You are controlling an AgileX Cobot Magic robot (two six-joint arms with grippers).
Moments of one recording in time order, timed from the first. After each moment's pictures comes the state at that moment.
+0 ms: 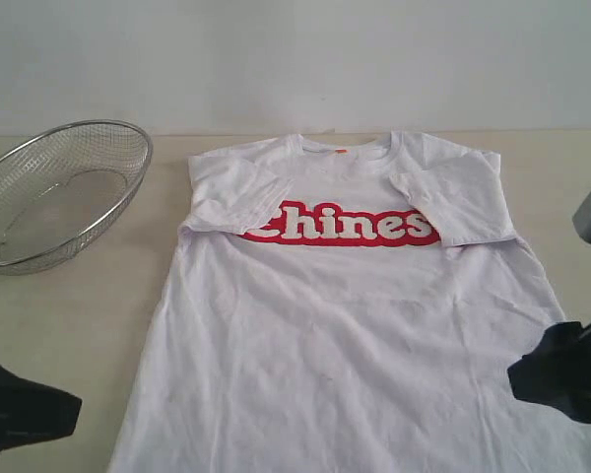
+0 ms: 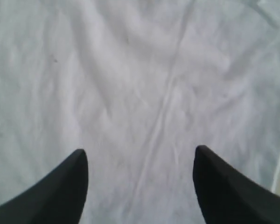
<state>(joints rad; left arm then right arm) -0.32 0.87 -0.46 -0.71 0.79 0.42 0.15 0.96 -0.48 0.31 0.68 -0.08</state>
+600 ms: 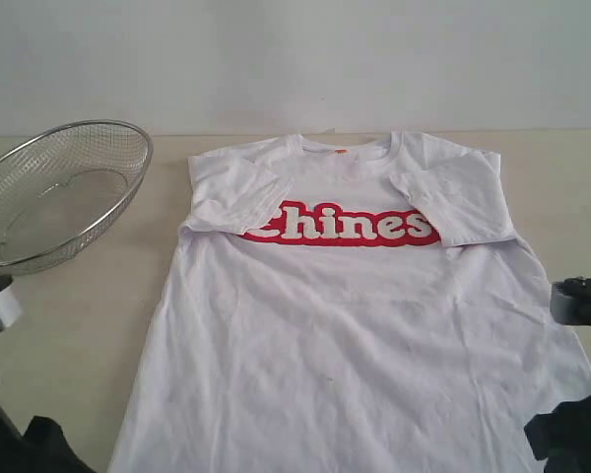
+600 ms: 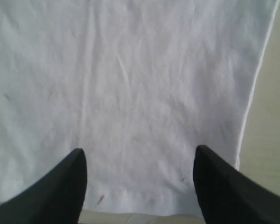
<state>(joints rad) -0.32 1.10 -0.43 -0.62 0.83 0.33 0.15 1.20 -0.48 0.17 0.84 0.09</state>
